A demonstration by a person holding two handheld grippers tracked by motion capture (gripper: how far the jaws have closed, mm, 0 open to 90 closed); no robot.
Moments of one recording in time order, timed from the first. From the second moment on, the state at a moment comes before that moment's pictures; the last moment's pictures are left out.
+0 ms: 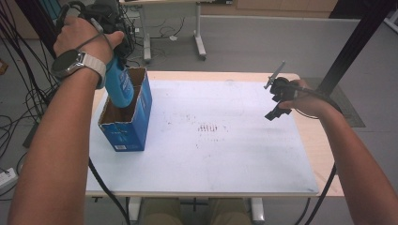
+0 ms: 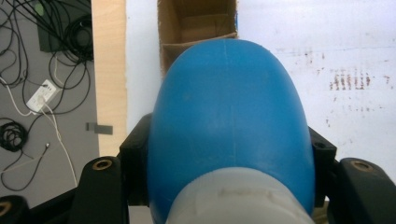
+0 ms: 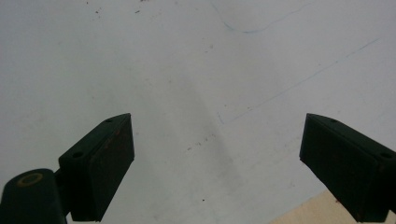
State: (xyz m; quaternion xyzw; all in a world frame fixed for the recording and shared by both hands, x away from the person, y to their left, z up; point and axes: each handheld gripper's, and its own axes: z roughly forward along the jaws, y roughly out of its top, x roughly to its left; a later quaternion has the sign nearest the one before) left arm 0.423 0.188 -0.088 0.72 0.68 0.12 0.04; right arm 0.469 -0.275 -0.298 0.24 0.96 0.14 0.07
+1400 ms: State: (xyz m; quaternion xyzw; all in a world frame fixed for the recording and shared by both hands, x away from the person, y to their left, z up) left arm 0.446 0.211 -0.146 0.72 0.69 0.11 0.03; right arm 0.471 -0.280 -0.304 0.25 0.96 0.13 0.07
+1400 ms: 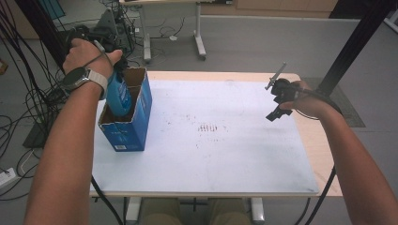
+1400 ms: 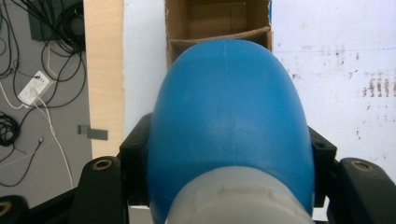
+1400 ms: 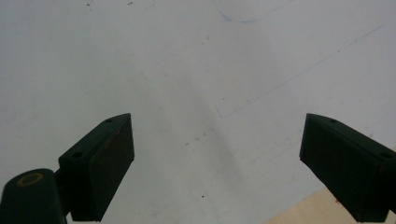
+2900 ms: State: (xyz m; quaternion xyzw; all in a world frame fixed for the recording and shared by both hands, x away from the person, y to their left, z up) left arm 0.454 0.212 -0.221 0.72 0.69 0.10 0.02; right arm 0.469 -0.295 -0.323 0.27 0.95 0.13 0.06
